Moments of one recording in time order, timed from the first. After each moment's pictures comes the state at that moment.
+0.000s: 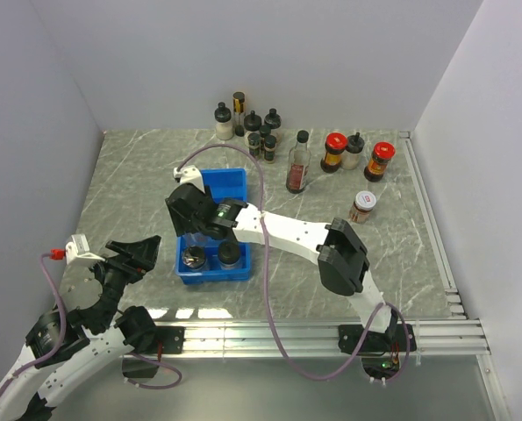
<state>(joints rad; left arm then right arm) -0.90 0.01 0.64 -0.77 -0.77 -0.97 1.14 2.12 1.91 -0.51 0.39 0.52</state>
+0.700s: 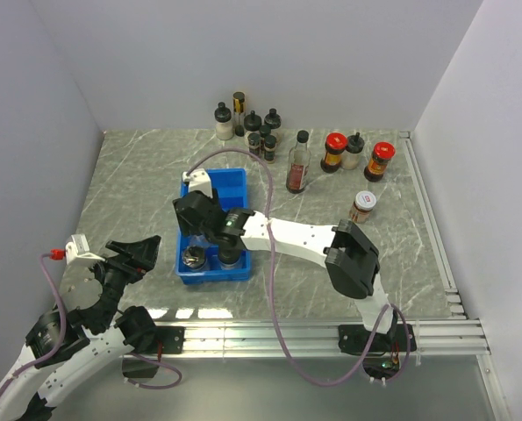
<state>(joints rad) -0.90 0.01 0.64 -0.77 -0.77 -0.97 1.14 2.04 1.72 -0.33 0.48 0.52</state>
